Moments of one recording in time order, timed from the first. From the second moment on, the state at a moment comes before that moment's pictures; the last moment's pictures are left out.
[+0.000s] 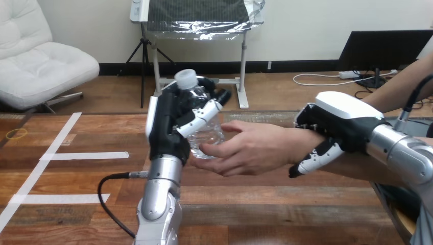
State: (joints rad) left arm -0.41 -0.13 0.06 0.66 -0.09 -0.49 -0.05; right arm -0.45 -0.69 0.24 0.33 -0.51 -0.21 0.39
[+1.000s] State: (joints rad) left arm -0.43 -0.14 0.02 0.70 -0.10 -0.52 -0.04; right arm -0.46 -0.65 0.24 0.28 -0.53 -0.15 0.42
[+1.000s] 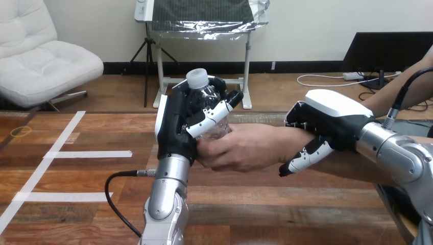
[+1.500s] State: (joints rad) left arm -0.43 -0.15 0.02 0.72 -0.16 -0.51 -0.06; right arm -0.46 -0.65 0.24 0.27 -0.53 -0.12 0.43
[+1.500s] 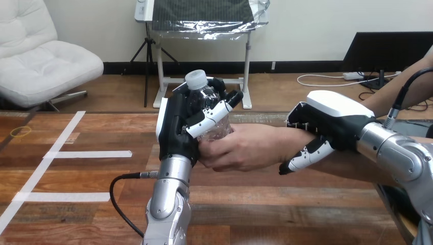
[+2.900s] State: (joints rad) left arm -0.39 -0.11 -0.03 0.54 -0.13 -0.41 -0.12; right arm -0.45 -0.68 0.22 0.21 -0.47 -0.10 0.51
